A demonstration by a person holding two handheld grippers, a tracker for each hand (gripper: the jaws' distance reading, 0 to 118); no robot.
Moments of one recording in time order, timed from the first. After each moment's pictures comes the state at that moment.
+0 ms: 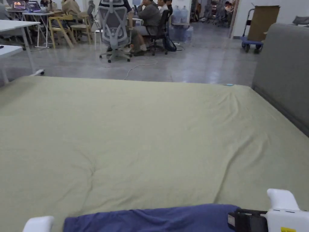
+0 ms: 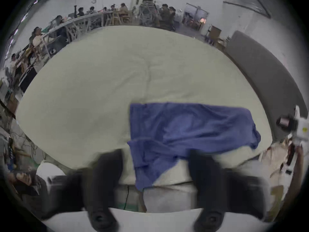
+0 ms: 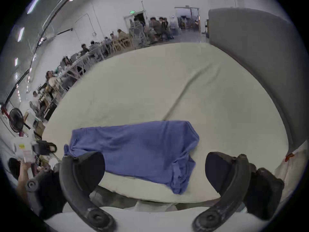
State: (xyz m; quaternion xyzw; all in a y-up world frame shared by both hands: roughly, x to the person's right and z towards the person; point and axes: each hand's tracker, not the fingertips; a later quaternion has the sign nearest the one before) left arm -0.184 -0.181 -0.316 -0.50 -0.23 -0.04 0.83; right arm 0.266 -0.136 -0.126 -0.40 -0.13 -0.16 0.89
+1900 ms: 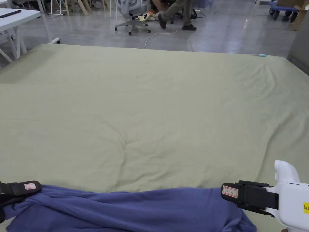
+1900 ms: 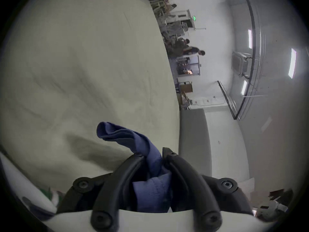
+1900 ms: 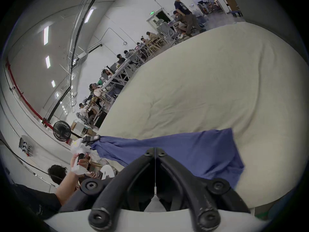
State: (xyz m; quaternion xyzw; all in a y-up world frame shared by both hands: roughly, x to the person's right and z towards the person) left arm -0.412 -0.209 -0.455 -0.47 -0.30 0.48 0.68; right arm 0.182 -0.145 -0.202 -0.35 0.08 -0.31 0.88
